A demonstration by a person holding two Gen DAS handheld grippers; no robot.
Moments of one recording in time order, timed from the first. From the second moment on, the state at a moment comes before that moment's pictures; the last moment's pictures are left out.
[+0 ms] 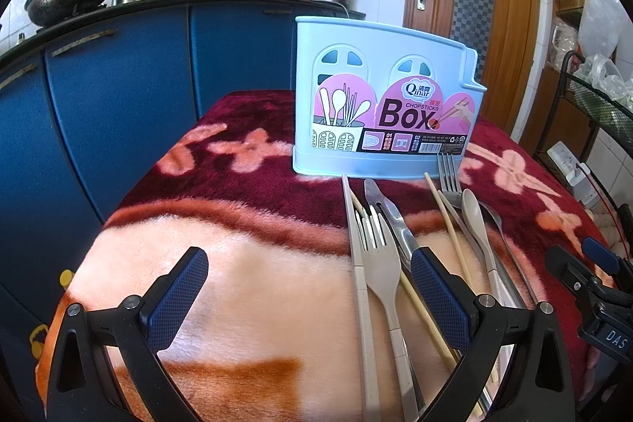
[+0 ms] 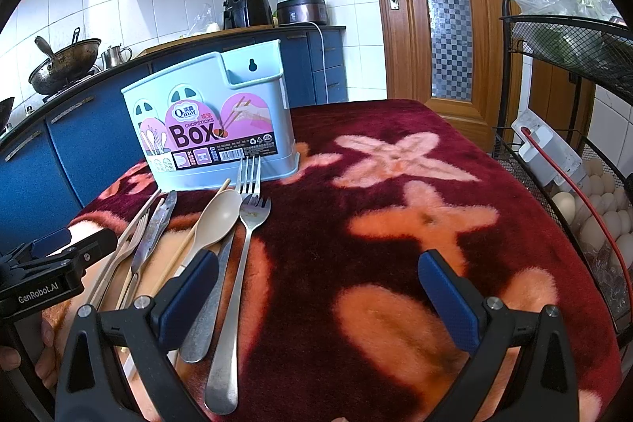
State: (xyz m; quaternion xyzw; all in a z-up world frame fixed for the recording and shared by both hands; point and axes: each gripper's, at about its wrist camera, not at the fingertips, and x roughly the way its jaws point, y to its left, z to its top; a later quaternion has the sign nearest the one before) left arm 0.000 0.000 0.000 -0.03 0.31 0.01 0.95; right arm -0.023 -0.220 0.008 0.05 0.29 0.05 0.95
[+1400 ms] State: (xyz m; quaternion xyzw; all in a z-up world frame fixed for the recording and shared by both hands) left arm -0.002 0.001 0.003 -0.03 0.31 0.01 0.95; right arm -0.022 -0.220 0.007 0.05 0.30 0.05 0.95
